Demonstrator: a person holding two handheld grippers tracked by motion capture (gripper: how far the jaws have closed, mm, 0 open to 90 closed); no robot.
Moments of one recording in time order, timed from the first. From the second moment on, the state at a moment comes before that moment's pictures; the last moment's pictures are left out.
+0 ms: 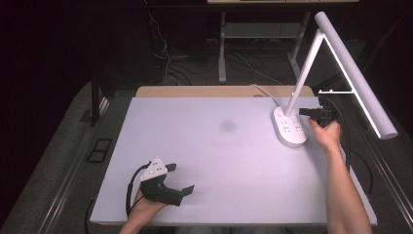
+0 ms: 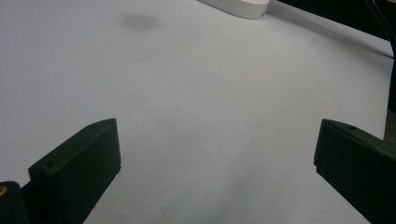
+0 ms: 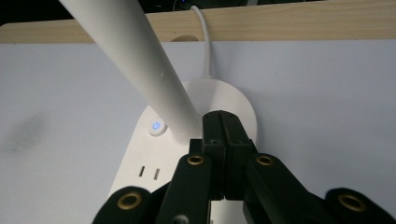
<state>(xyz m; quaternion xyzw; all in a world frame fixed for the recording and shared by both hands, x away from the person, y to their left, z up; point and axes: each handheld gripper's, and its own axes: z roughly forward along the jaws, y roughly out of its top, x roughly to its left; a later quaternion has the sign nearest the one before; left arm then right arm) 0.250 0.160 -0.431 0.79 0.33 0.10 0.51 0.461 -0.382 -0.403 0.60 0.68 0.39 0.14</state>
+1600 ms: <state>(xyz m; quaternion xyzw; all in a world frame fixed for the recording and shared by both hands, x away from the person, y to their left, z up) 0.248 0.156 -0.429 0.79 0.31 0.08 0.52 0.345 -0.335 -0.371 0.53 0.71 0.45 0.11</state>
